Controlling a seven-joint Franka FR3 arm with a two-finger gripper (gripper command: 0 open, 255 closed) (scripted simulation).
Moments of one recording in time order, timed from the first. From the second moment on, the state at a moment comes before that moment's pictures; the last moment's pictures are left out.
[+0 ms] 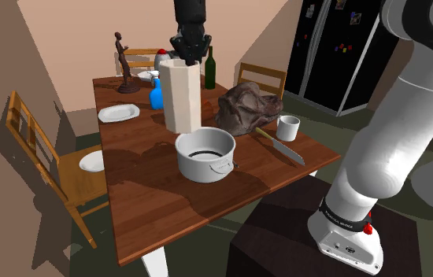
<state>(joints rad) 0.03 -0.09 0.25 -1.59 0.05 1.44 0.28</state>
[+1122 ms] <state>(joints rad) -0.08 -0.58 0.00 -2.04 0.01 1.40 -0.08</state>
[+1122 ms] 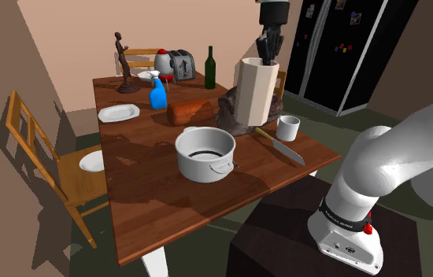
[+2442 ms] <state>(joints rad) -0.19 -0.83 -0.37 -2.13 -0.30 1.29 -0.52</state>
